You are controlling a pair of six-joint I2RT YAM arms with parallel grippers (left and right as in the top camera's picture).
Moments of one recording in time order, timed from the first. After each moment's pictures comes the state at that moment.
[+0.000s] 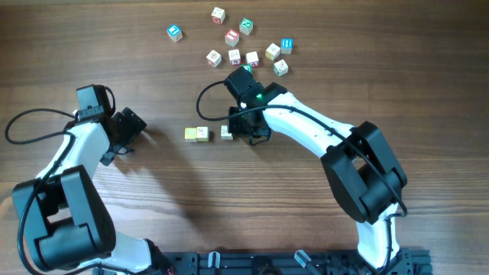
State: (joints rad) left arm 0.28 1.70 0.91 -0.47 -0.07 -0.55; right arm 0.67 2.09 1.48 -0.69 -0.16 0.69
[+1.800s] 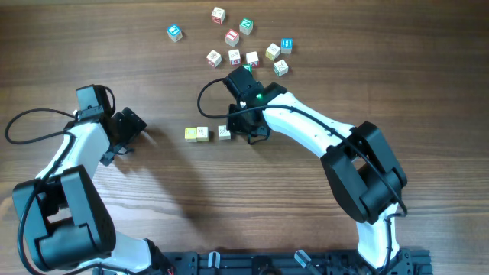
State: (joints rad) left arm 0.28 1.70 0.91 -0.47 -0.07 -0.55; right arm 0.67 2.09 1.48 -0.66 -0.15 0.76
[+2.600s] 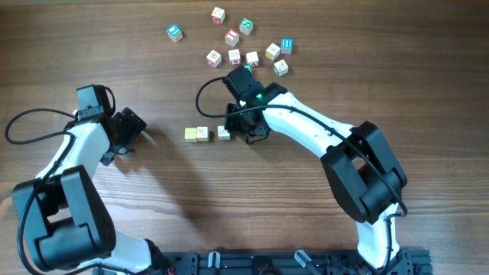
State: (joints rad) left arm 0.28 1.70 0.91 -0.47 -0.07 -0.55; right arm 0.67 2.09 1.48 -0.64 -0.20 0.76
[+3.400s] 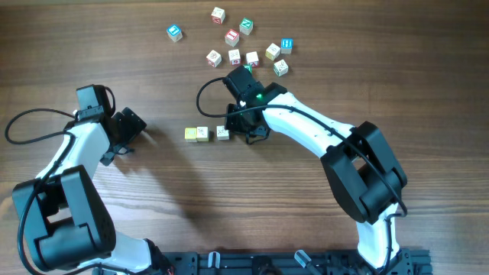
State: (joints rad) left arm 0.28 1.70 0.91 -0.47 -0.07 -0.55; right arm 0.67 2.09 1.48 -0.66 -0.18 0.78
